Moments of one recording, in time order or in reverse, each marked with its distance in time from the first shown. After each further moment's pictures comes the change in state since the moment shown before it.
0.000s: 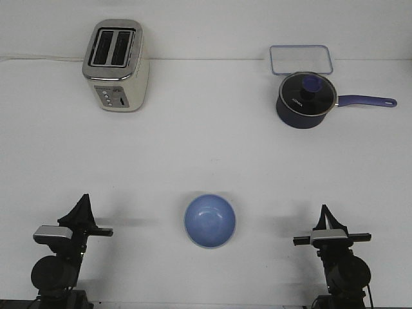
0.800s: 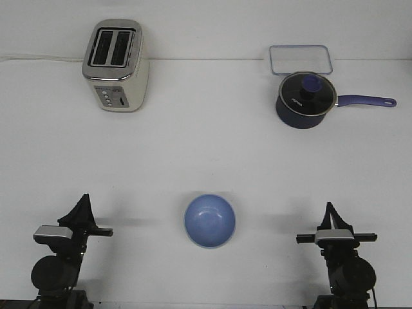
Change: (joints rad) left arm 0.000 0.000 0.000 0.000 0.000 0.000; right arm 0.005 0.000 0.043 -0.004 0.017 0.019
